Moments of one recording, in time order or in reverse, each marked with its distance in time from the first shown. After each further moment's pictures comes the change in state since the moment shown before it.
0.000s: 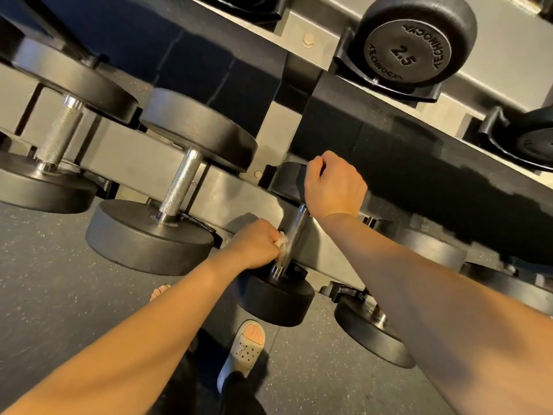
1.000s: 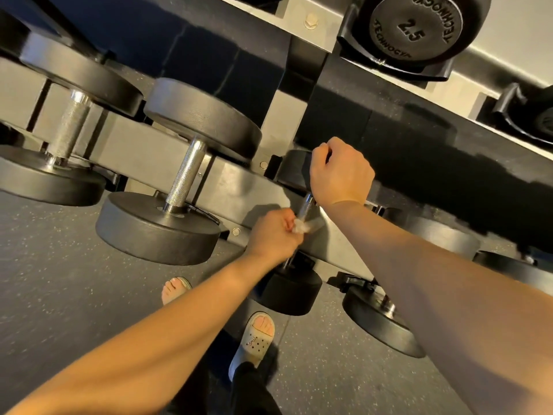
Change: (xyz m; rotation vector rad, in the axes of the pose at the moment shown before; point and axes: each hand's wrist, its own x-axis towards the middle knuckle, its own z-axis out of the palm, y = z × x) left_hand 0.002 0.015 0.037 -0.248 0.326 0.028; right_hand 0.000 0.000 0.000 0.035 0.012 -0.003
